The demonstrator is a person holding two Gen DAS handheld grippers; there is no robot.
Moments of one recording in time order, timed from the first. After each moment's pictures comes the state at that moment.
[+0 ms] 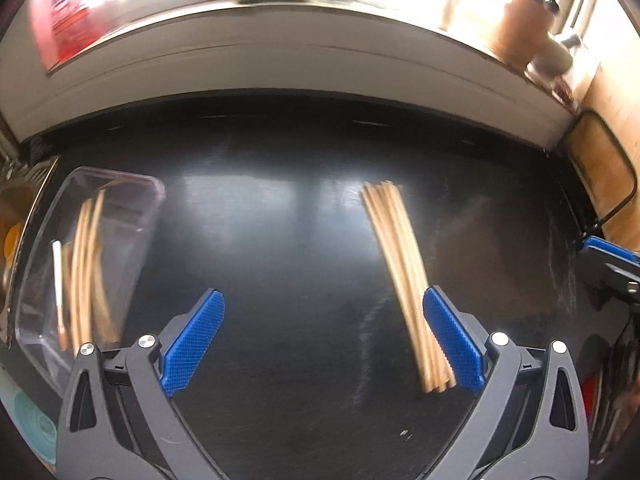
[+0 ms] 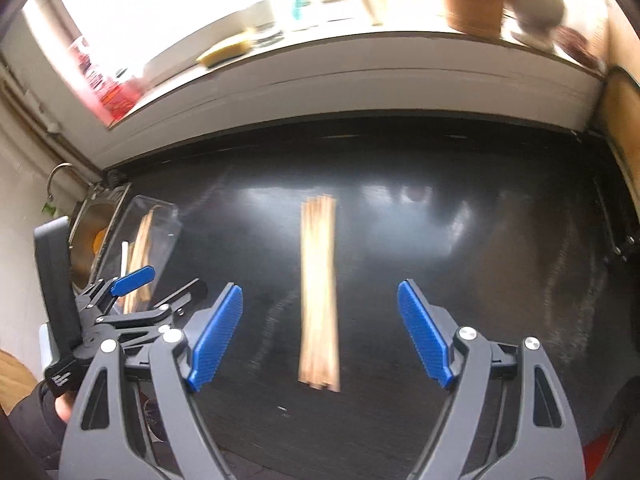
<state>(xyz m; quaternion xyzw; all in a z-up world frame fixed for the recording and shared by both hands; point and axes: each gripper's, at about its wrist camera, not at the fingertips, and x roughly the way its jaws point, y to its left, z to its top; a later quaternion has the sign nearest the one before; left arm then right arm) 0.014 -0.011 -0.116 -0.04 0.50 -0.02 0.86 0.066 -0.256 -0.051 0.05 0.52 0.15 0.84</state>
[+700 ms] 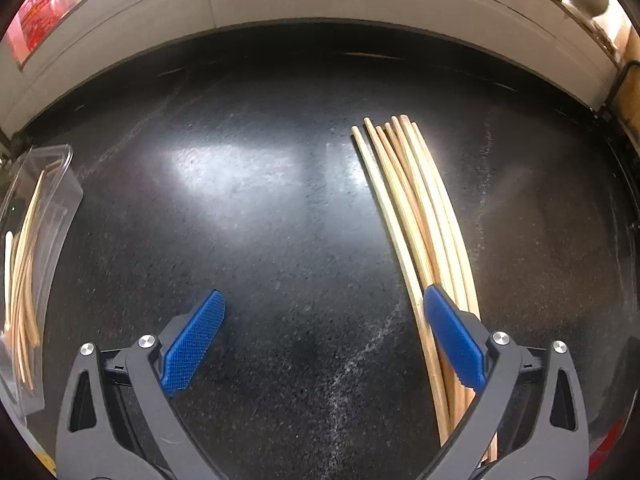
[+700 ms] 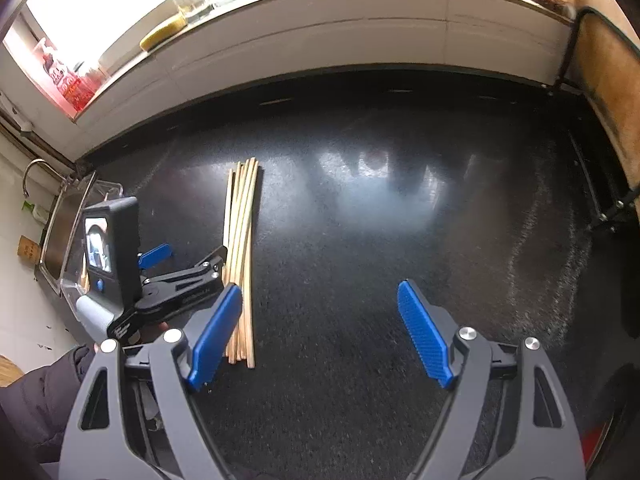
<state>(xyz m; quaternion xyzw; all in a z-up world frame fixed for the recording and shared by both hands) 0.061 -0.056 -0.223 -0.01 0.53 0.02 0.85 0.081 -0.297 -0.102 0.03 0.56 0.13 0.82</state>
